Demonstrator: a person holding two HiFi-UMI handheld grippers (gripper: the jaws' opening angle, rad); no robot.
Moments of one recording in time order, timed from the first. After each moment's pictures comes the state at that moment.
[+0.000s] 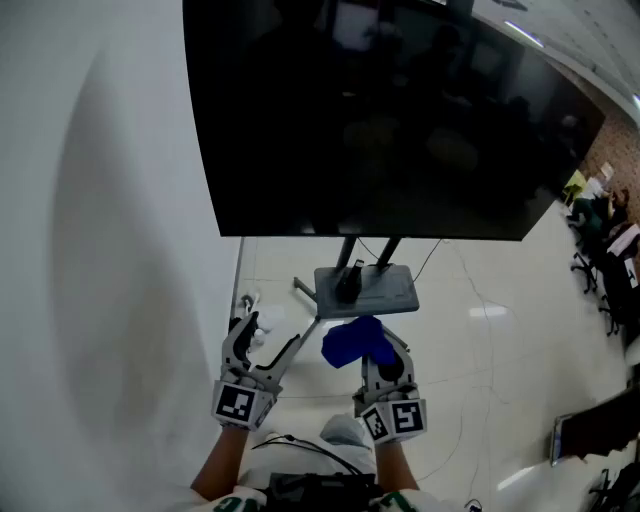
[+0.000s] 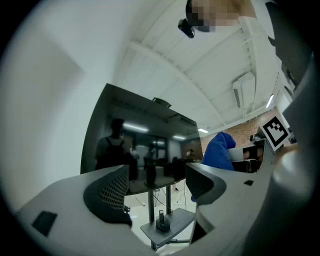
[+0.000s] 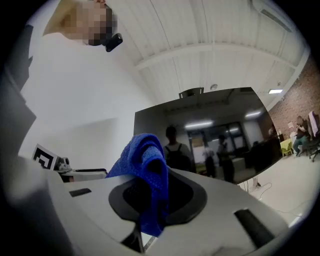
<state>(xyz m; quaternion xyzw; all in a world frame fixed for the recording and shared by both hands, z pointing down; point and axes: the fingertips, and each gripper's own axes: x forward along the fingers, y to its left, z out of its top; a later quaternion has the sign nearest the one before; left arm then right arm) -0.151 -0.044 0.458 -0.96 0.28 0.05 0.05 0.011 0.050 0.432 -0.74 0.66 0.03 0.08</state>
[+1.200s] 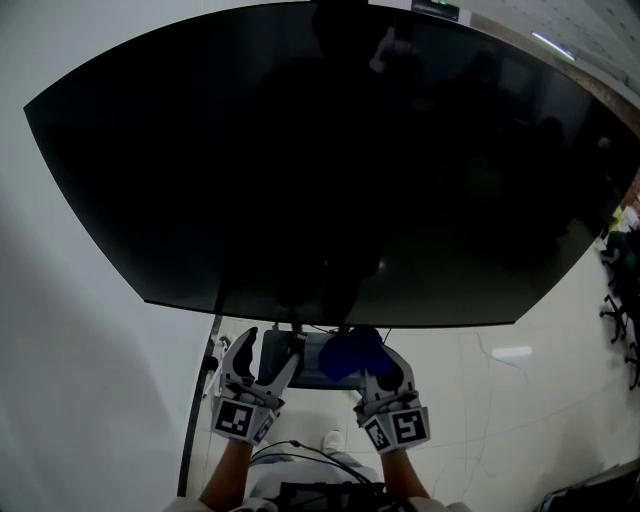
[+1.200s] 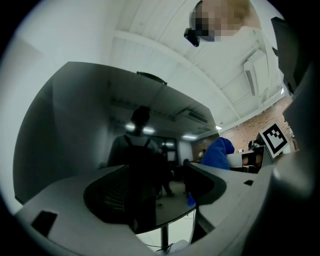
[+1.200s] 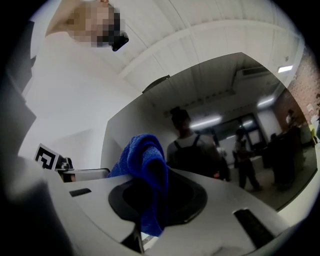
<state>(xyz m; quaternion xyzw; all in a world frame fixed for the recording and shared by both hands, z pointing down) 0.218 -0.129 0.416 -0.93 0.35 0.07 0.06 0.385 -0.070 0.412 -0.67 0.73 0.03 0.11</state>
